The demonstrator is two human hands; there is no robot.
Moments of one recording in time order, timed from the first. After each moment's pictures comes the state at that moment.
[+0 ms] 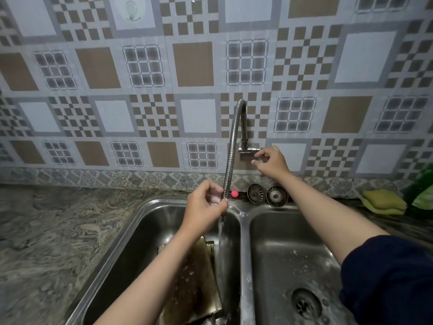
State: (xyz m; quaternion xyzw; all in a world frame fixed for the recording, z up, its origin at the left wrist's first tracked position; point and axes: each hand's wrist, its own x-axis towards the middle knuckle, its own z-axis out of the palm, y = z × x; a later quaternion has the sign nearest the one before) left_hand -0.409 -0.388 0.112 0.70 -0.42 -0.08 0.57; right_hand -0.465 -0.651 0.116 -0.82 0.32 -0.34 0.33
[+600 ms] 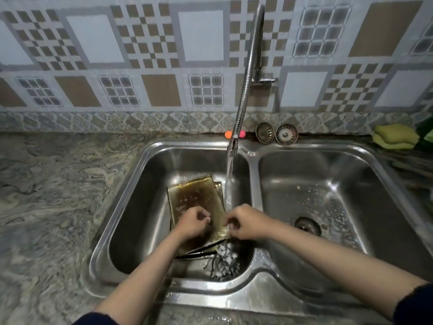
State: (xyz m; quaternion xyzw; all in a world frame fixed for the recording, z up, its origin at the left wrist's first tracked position) left_hand -0.371 -0.305 -0.084 0.84 -0.34 -0.30 0.31; right_hand -0.525 -0.427 -0.038 -0.94 0.14 0.06 0.31
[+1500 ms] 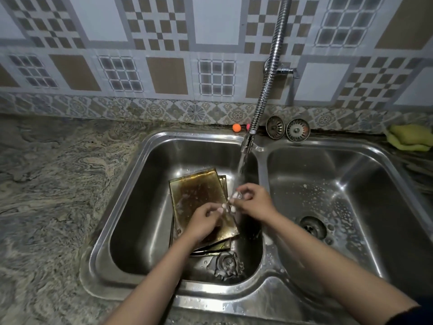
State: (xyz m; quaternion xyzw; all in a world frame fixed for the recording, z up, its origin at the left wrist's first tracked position) left_hand -0.385 -0.308 -0.083 0.77 -0.24 -0.39 0.45; right_hand -0.493 -0.444 -0.060 -0.72 0.40 -0.14 0.55
